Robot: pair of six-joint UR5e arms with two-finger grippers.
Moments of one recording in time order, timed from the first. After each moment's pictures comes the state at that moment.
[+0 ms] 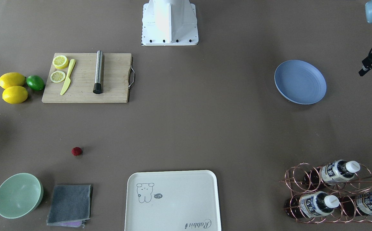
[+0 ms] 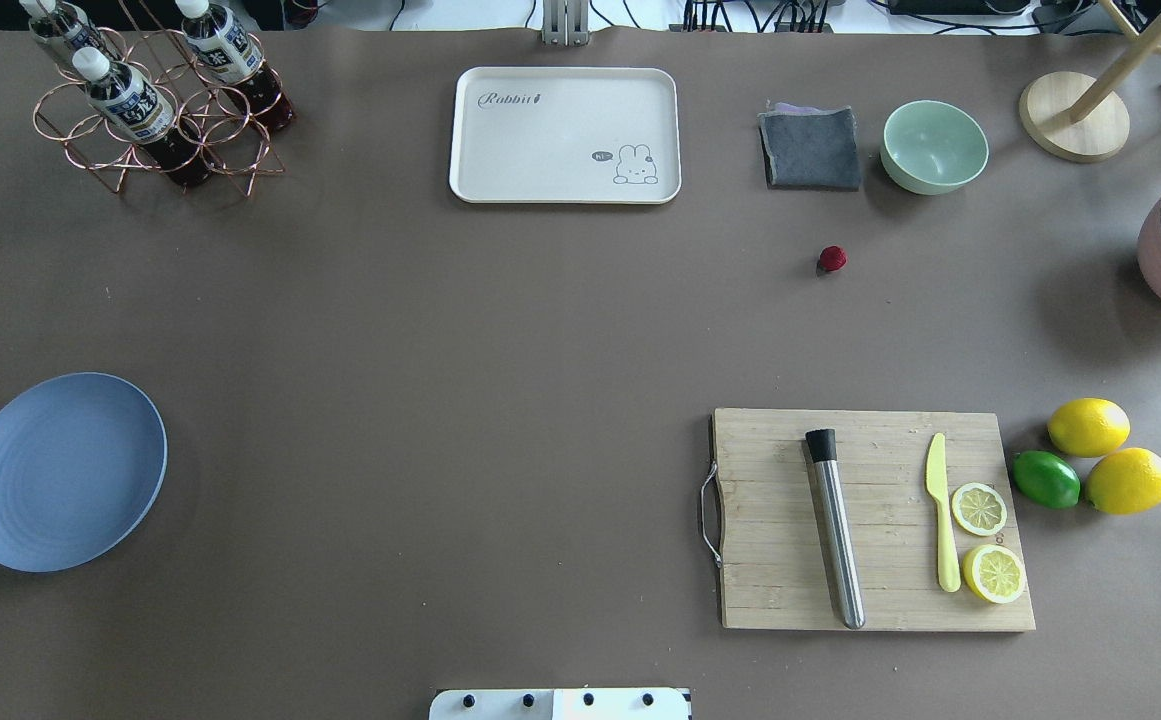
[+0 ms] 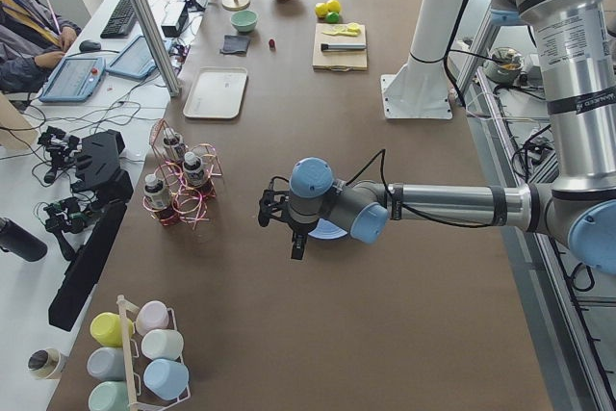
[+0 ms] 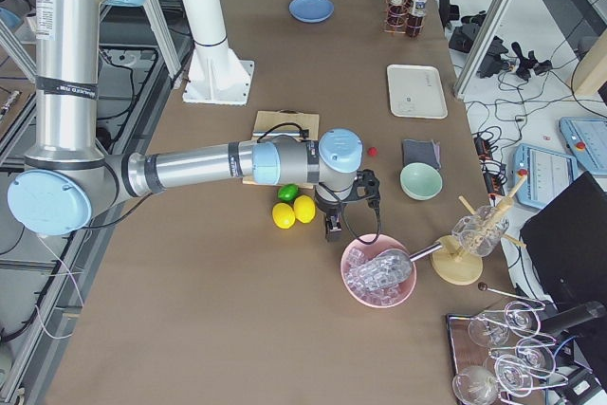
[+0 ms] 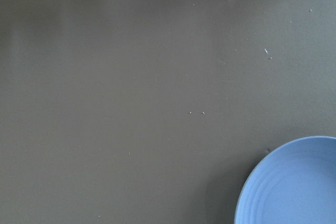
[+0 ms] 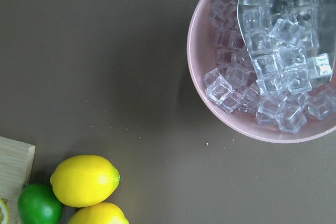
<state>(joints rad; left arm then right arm) -1.29 -1.32 -1.78 -2.09 -2.35 -0.46 1.48 -1.67 1.85 -1.68 2.40 -0.08</state>
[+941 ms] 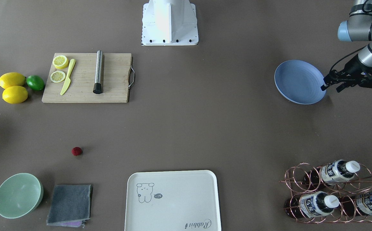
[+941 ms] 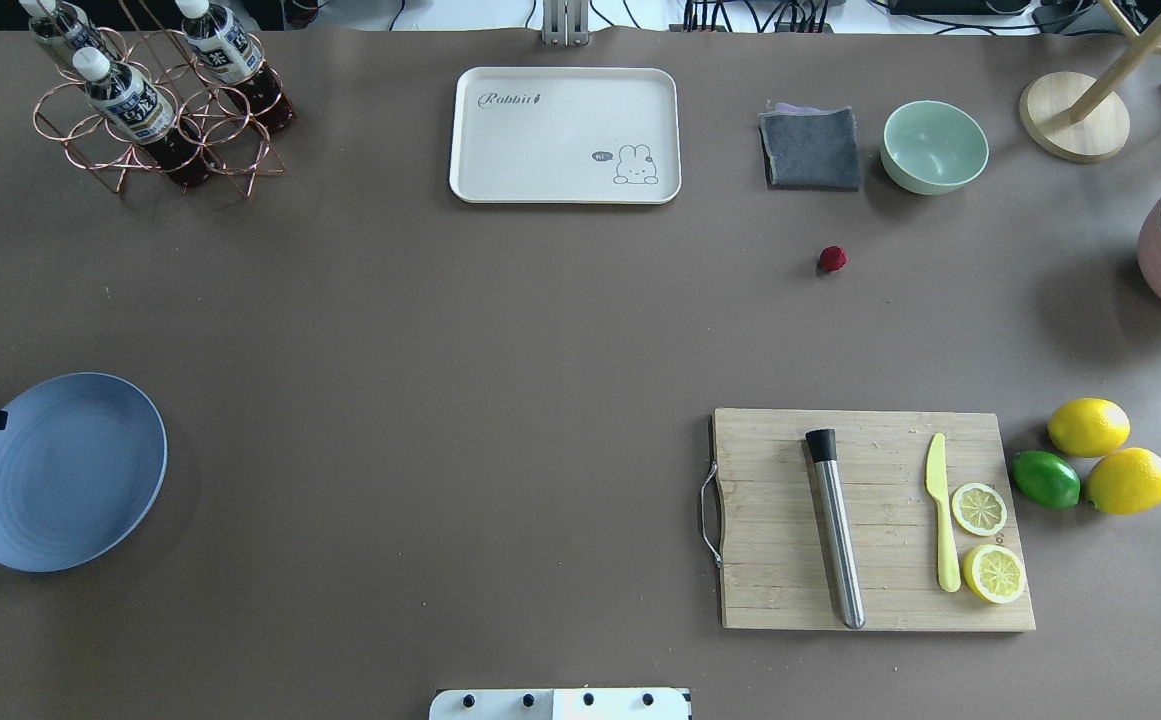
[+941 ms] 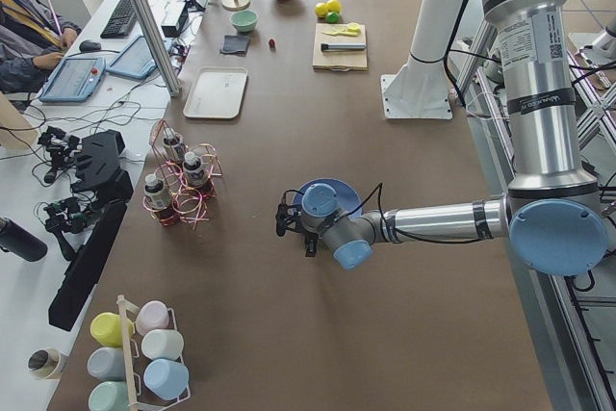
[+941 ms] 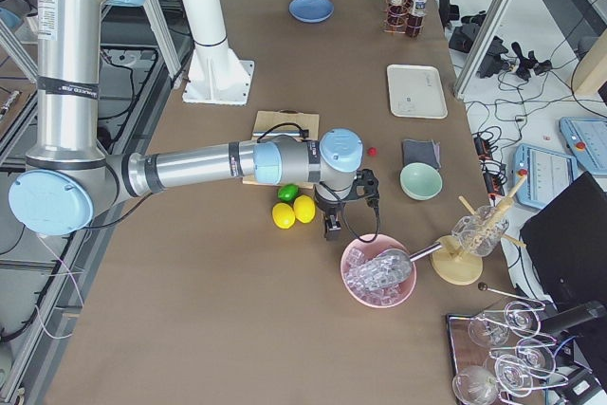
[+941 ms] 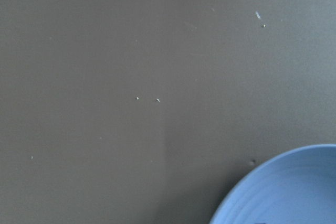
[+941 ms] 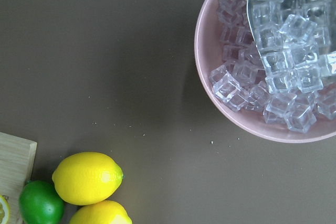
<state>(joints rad) -0.99 -1.36 -1.52 -2.62 -2.25 -0.92 1.46 -1.67 1.85 -1.68 2.40 -0.07</state>
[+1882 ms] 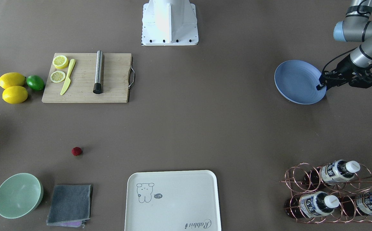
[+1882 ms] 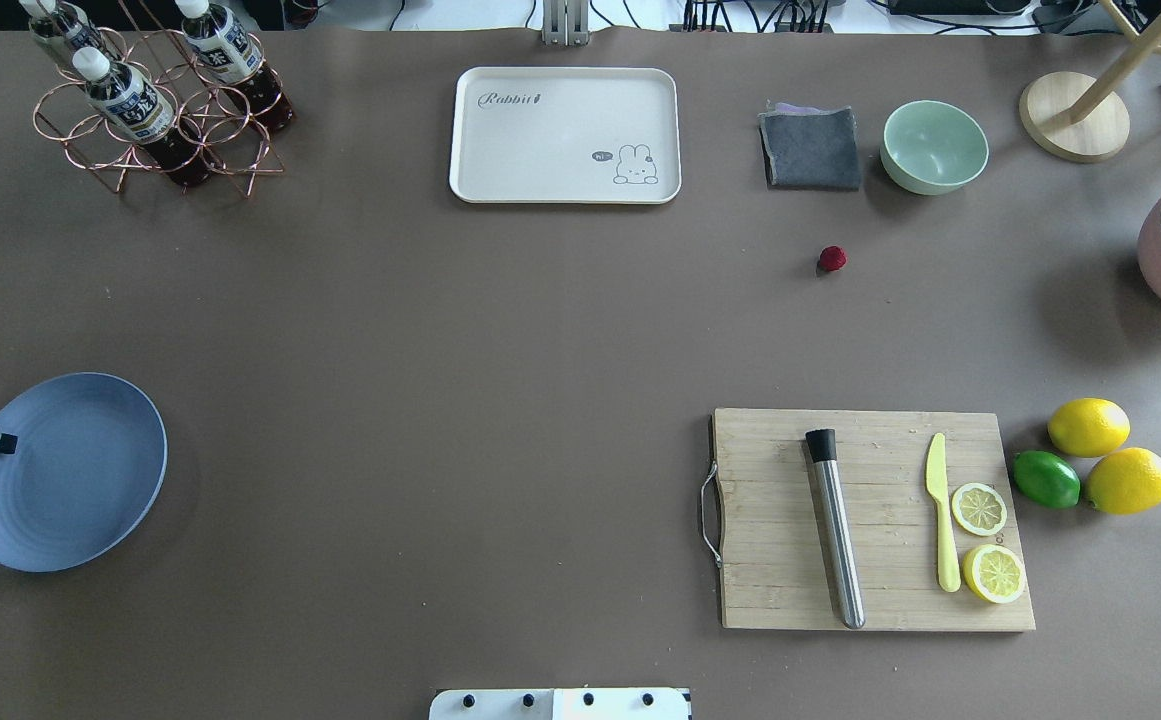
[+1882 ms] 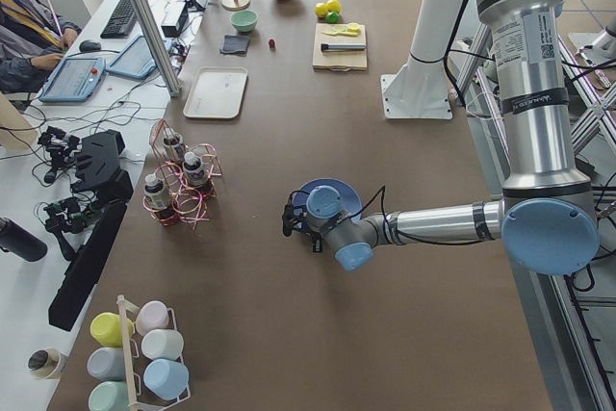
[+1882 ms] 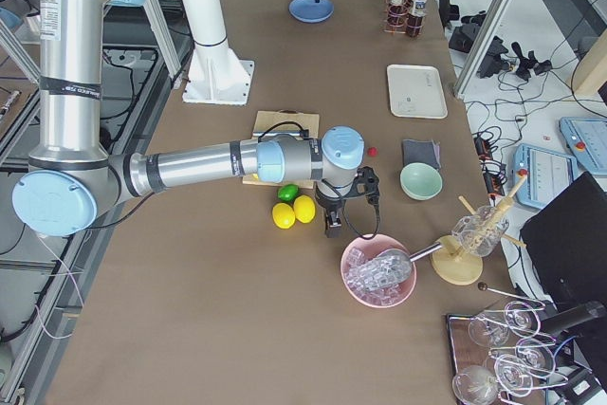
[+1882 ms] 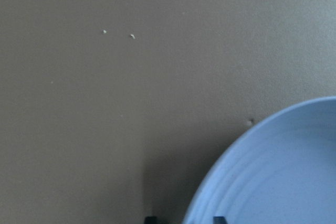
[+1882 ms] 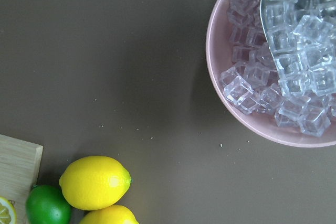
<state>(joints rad) -0.94 -1.36 -1.50 -2.65 -2.25 -0.95 1.43 -1.66 1.85 -1.67 2.39 -0.03</state>
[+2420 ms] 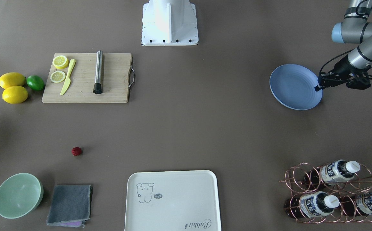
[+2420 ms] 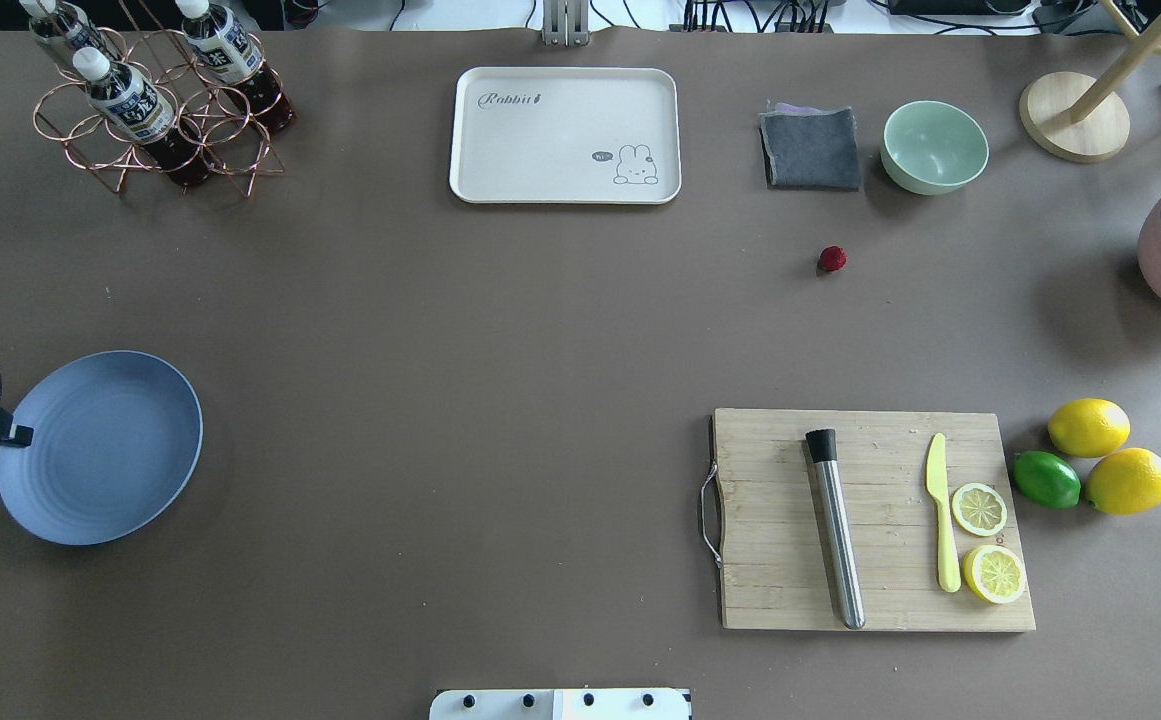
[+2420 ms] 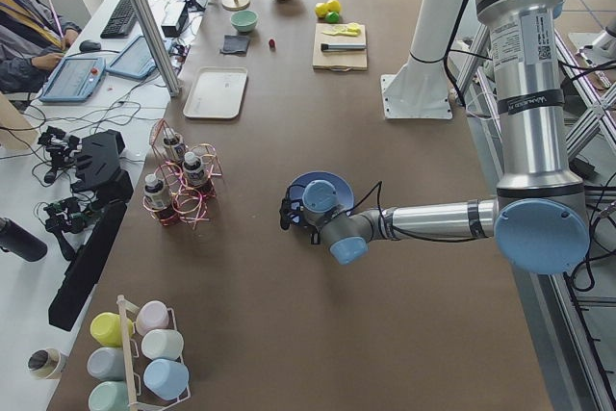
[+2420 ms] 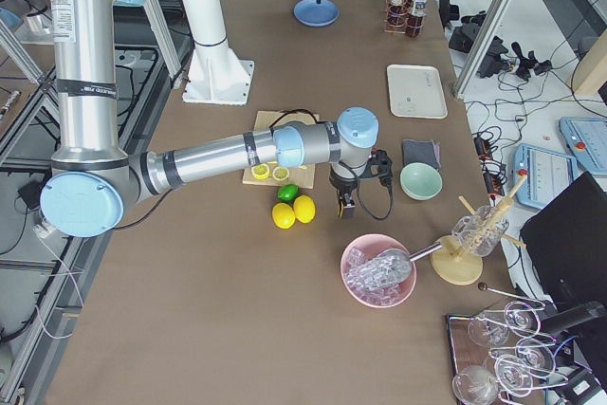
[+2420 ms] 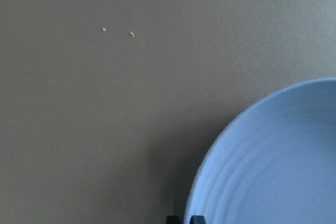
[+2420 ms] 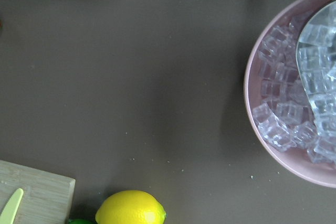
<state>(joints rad) -0.94 -1.42 -1.51 -2.64 -2.31 -1.03 1.37 -1.55 1.84 -1.67 2.39 0.10</state>
